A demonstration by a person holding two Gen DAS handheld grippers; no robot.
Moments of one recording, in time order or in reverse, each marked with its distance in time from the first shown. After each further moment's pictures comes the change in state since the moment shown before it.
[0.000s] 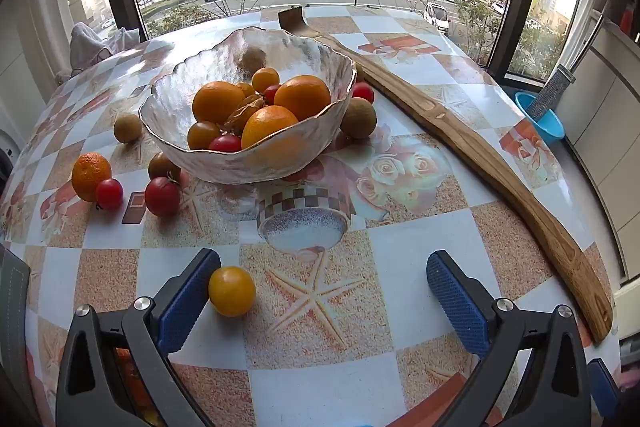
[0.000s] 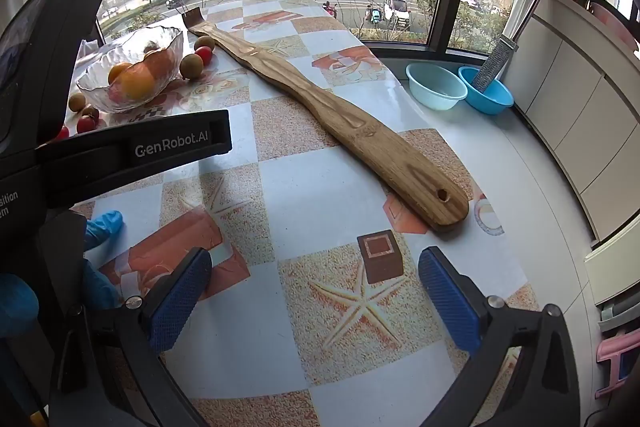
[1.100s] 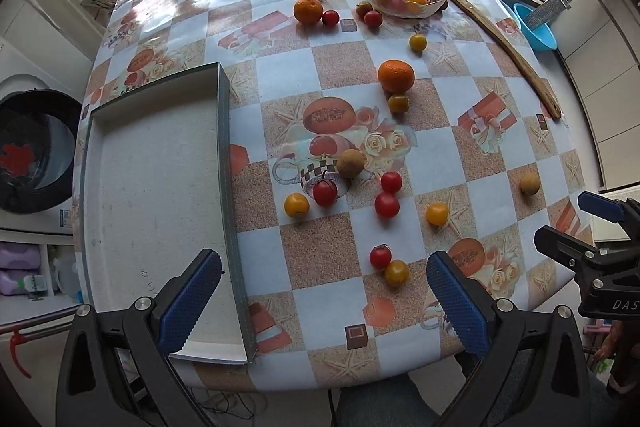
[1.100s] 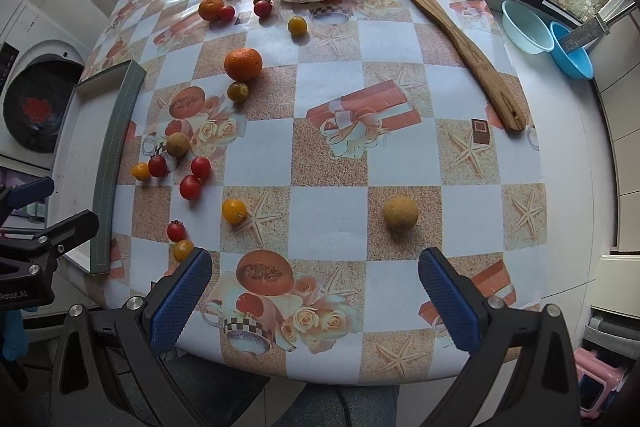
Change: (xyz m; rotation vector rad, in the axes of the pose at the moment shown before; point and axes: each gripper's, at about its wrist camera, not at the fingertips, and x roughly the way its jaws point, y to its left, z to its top) left arm -0.190 0.183 -0.076 0.051 0.434 -0.034; right arm -0.120 0.068 -0.010 -0.182 0.469 0.264
